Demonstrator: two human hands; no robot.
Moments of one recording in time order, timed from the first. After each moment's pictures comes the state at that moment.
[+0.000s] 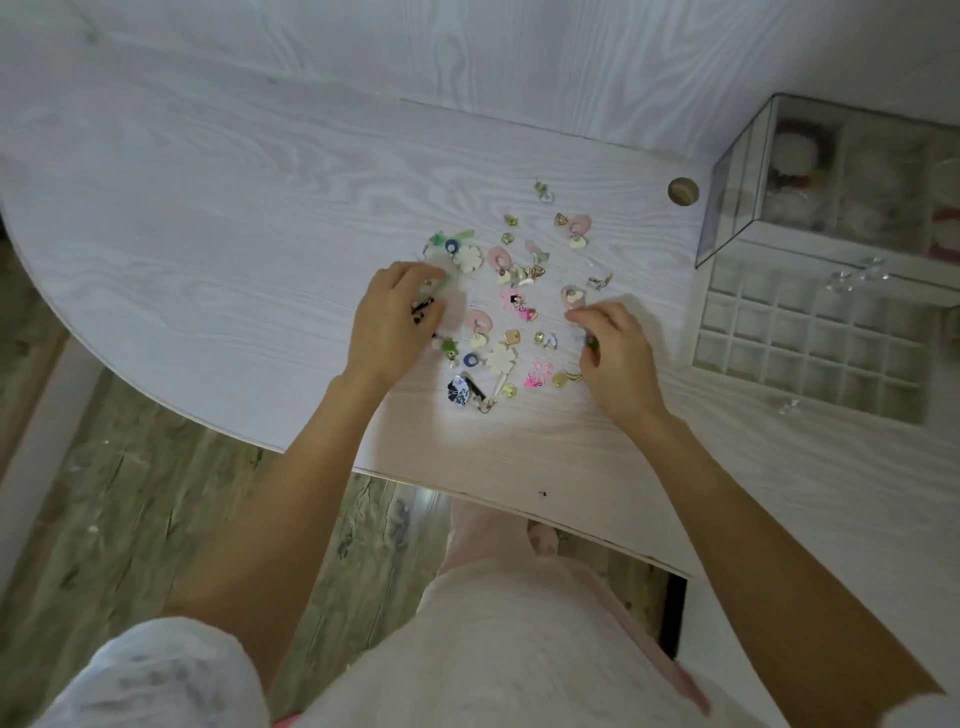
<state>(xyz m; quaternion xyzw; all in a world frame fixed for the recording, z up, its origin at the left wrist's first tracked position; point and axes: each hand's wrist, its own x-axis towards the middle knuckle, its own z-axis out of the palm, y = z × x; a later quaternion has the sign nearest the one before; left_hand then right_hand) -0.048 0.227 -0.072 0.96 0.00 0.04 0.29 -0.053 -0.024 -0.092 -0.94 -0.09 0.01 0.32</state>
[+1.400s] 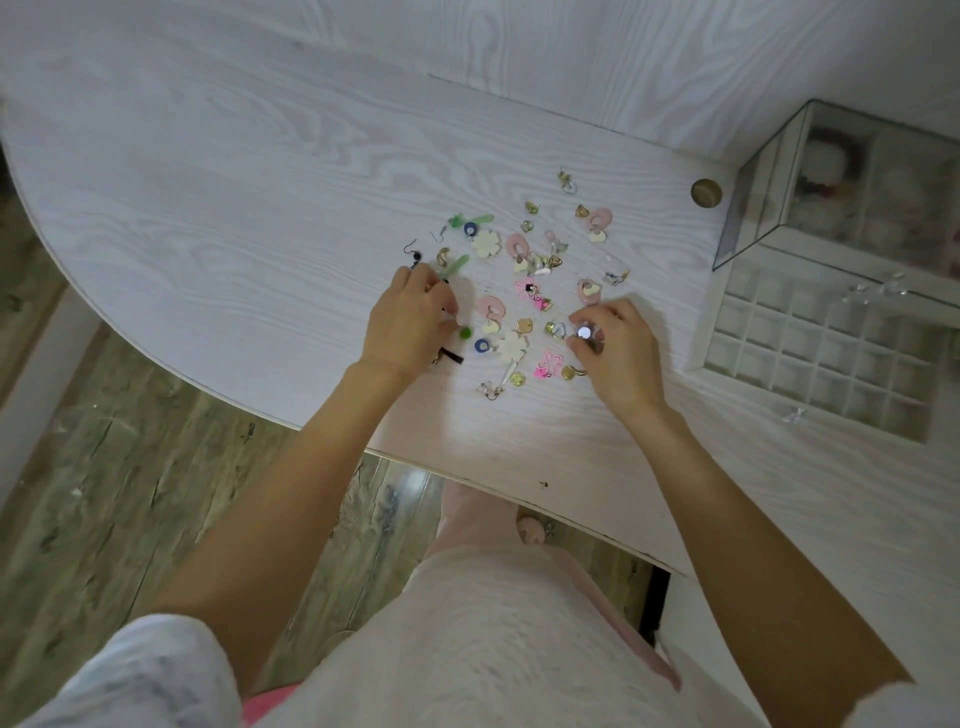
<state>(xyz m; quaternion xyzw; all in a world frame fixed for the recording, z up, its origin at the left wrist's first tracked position) -0.063 0.222 -0.075 0.98 -0.01 -0.03 0.18 -0.052 -0.013 -0.088 -0.95 -0.05 0.07 0.32</state>
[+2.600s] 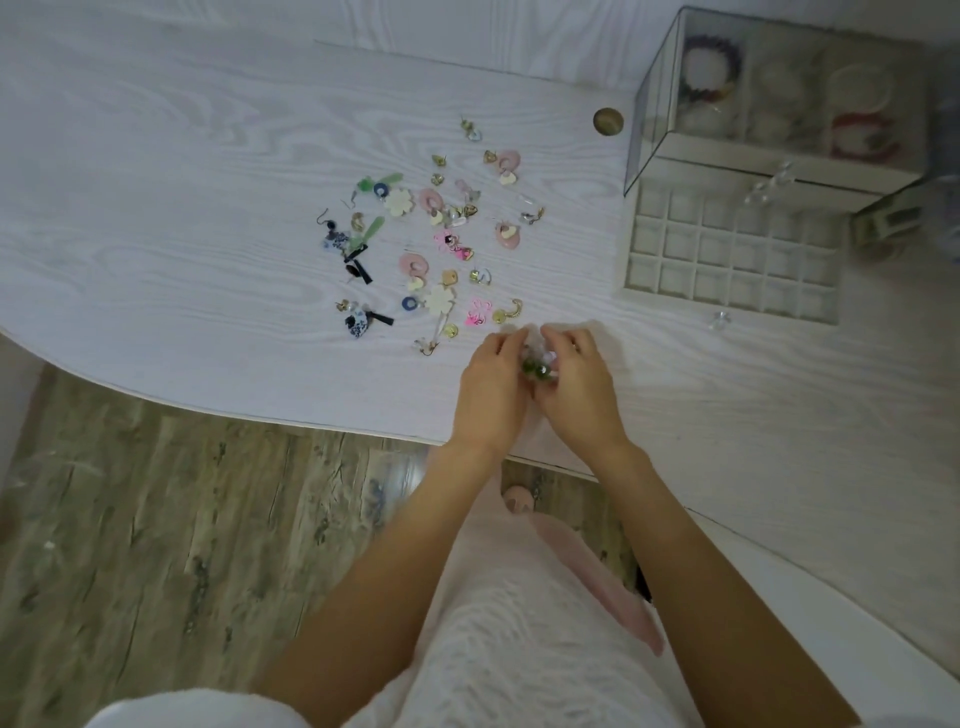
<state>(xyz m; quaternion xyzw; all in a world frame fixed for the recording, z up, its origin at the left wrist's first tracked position) -0.154 0.068 -0.078 0.93 0.00 -0.08 0.37 -0.152 -0.040 -0.087 -0.93 0.01 0.09 0.36</state>
